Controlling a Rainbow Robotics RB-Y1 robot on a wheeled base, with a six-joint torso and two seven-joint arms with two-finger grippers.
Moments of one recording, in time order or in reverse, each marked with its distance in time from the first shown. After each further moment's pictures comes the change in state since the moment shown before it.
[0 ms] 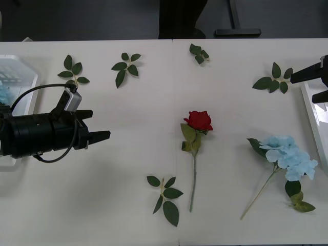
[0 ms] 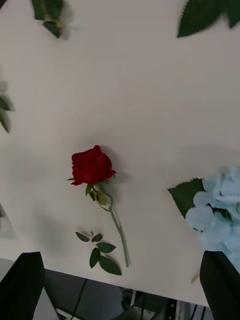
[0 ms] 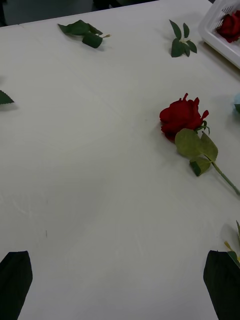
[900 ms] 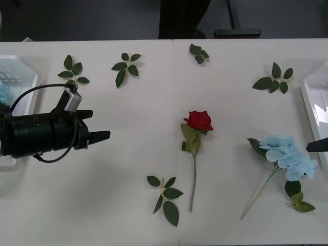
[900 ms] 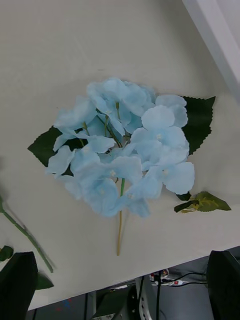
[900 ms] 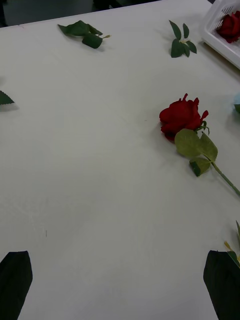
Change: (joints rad) right arm 0.626 0.000 -0.159 -0.436 0.296 -0.117 -0.263; left arm 0.000 0.000 0.000 0.000 0.000 0.000 0.000
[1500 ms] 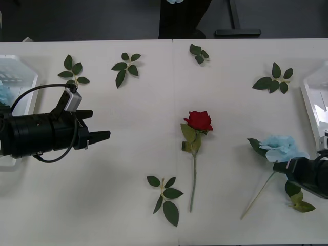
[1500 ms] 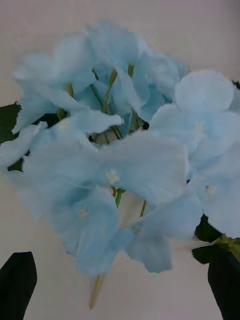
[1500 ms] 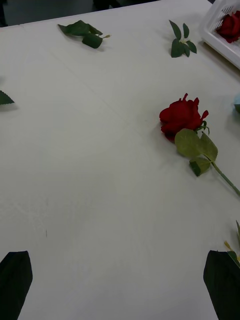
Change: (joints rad) right arm 0.017 0.000 0.422 0.014 0.404 -0.375 -0.081; left arm 0.000 0.000 0.000 0.000 0.000 0.000 0.000
